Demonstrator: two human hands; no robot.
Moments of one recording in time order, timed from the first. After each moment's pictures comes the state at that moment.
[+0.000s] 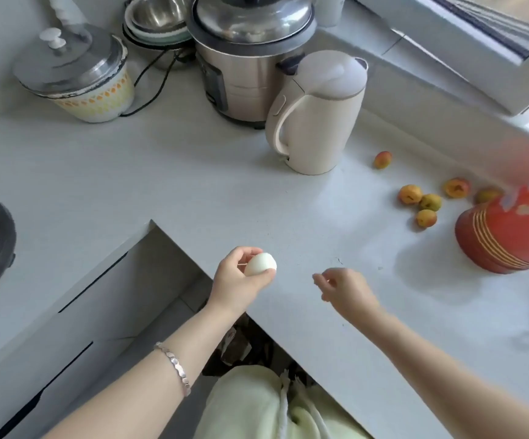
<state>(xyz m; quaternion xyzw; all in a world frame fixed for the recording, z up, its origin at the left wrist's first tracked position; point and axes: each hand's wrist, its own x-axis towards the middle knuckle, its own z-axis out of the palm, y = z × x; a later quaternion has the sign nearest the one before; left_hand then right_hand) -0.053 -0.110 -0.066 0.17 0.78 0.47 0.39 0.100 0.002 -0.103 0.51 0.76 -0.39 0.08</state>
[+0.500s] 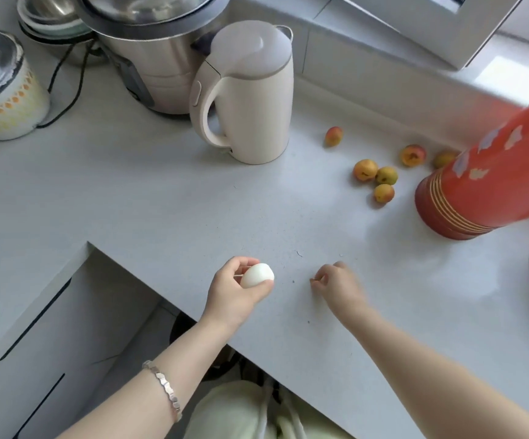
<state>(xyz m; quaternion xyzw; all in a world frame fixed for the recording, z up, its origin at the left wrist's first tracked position) 0.002 -0.056 -0.089 0.20 0.78 0.39 0.45 0.162 0.047 -0.174 0.60 0.70 -0.38 0.07</state>
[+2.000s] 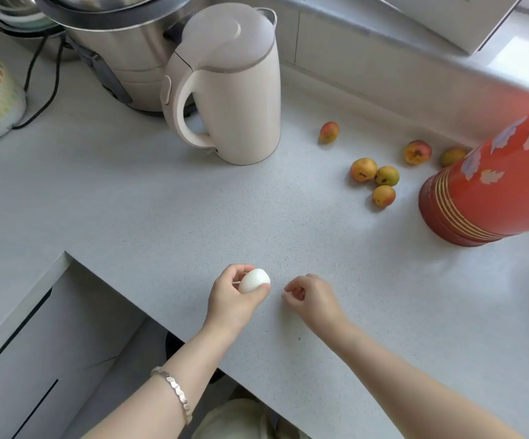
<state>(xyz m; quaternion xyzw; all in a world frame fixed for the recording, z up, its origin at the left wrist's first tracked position) 0.017 -0.022 -0.141 0.17 0.80 0.38 0.43 0.148 0.046 -0.187 0.52 0.71 -0.47 0.01</state>
